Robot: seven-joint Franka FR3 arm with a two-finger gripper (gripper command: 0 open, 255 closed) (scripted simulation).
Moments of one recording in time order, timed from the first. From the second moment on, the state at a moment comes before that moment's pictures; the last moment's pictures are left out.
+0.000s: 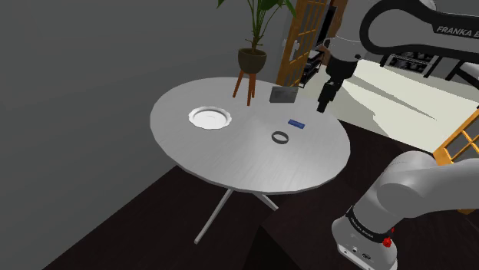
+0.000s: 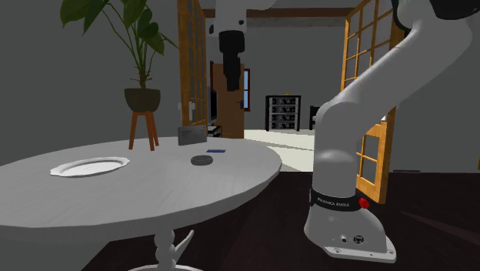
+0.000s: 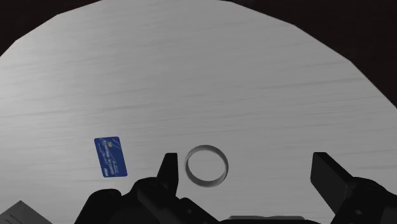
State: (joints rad) arm 0.00 -0.82 0.06 -2.41 -0.07 1.60 -0.15
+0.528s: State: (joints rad) arm -0.01 -0.66 0.01 -2.46 -0.10 1.78 -0.22
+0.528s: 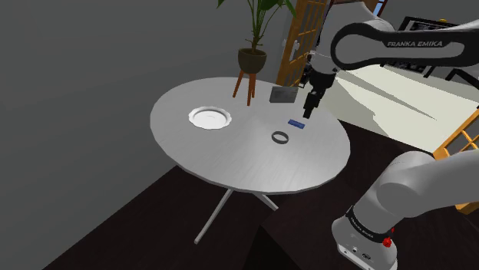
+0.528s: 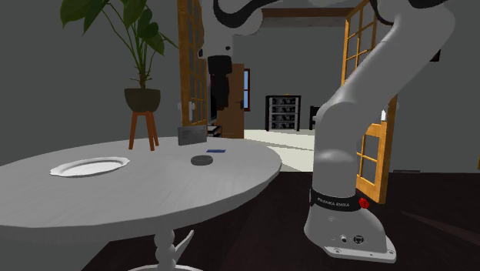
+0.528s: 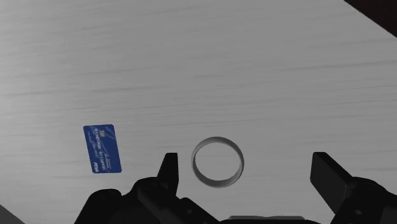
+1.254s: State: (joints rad) arm -0.03 -0.29 -0.07 -2.45 -0.13 2.11 -0.33
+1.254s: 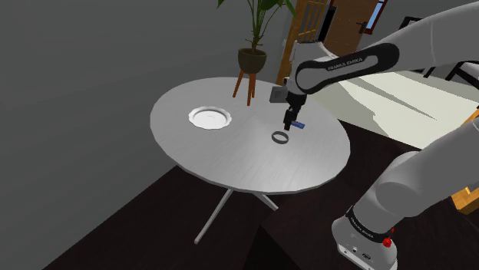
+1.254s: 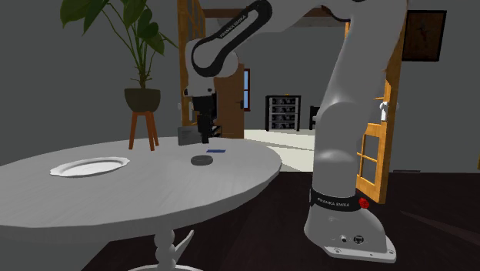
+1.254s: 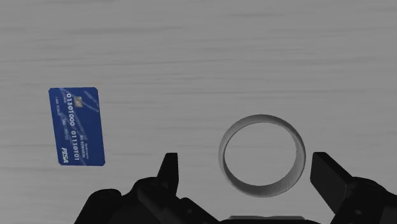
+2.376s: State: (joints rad) arm -0.03 -0.11 -0.09 -2.45 -0.13 2.28 -0.35
